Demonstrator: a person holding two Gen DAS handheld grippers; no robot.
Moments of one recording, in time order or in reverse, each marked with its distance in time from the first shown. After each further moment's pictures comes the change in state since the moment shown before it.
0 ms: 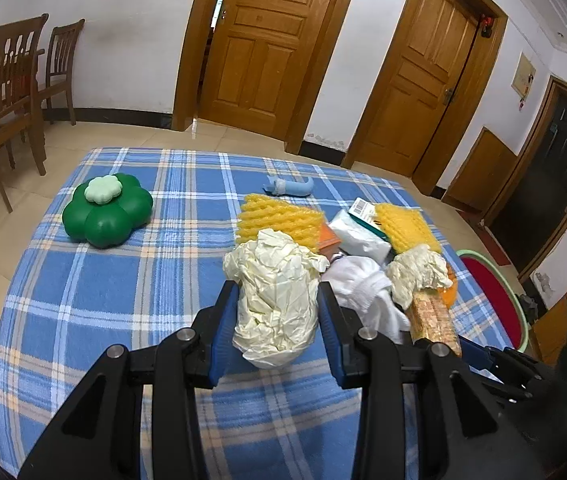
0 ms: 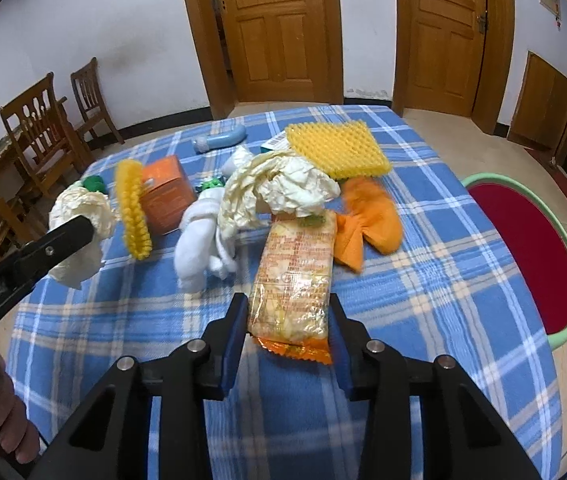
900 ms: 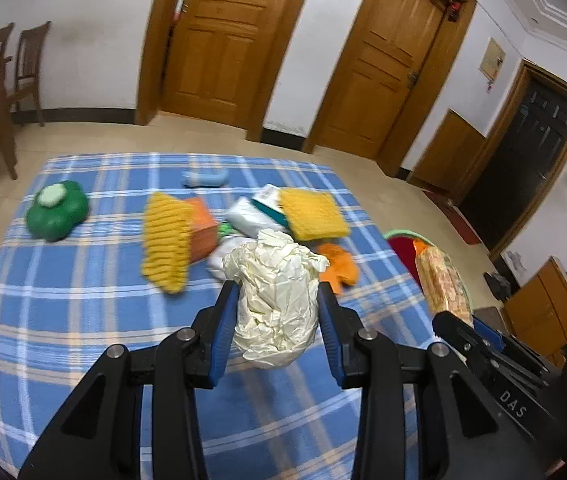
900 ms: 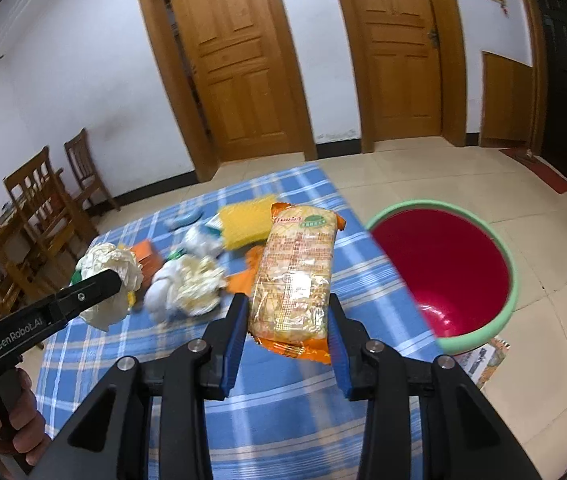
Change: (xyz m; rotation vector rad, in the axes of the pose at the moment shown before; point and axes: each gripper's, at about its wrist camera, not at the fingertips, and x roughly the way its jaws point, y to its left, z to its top) left arm -0.036 -0.089 0.001 0.060 0.068 -0.112; right arm -0.096 -0.097 -0.003 0.148 -0.201 0.000
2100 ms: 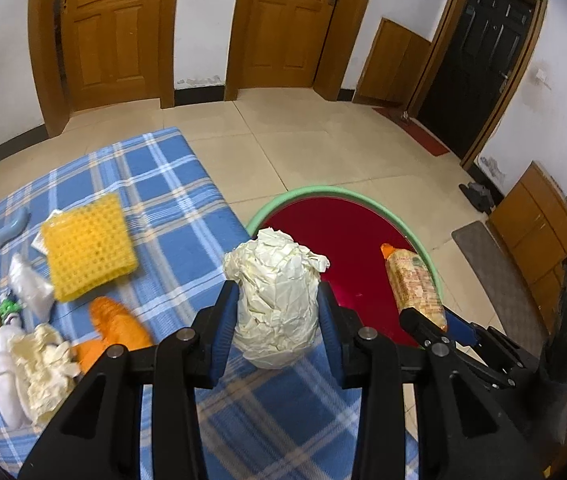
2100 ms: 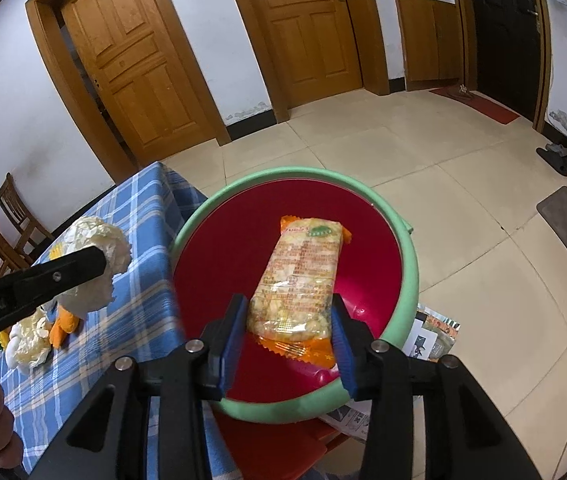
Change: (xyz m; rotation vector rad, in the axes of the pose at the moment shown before) left arm 0.161 -0.188 0.025 0.276 0.226 -0.086; right arm 0.072 -0.184 0.007 0.227 0.089 -0.162
